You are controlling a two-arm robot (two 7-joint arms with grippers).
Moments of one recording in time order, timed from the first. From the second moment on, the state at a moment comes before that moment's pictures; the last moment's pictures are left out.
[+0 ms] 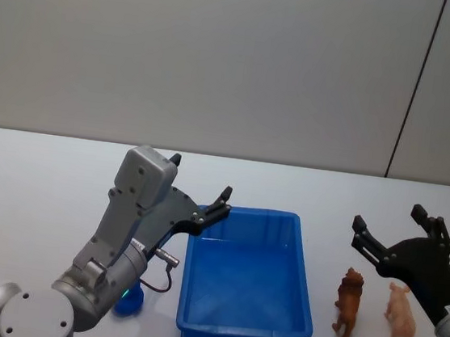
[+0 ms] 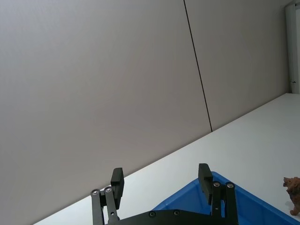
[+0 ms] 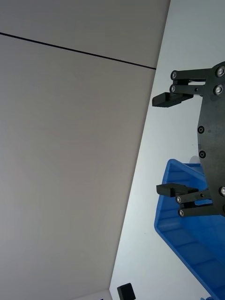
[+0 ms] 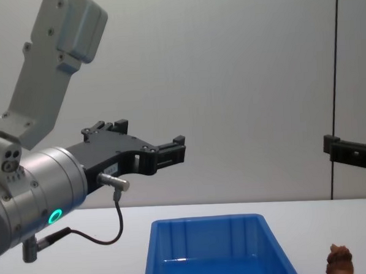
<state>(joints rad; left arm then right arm) -0.24 0.38 0.45 -1.63 -0.20 0.01 -0.01 -0.01 0.34 -0.23 -1.77 0.29 0.03 0.07</state>
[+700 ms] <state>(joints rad) -0.24 0.38 0.45 -1.63 -0.20 0.01 -0.01 -0.01 0.34 -0.23 -1.77 0.29 0.03 0.07</state>
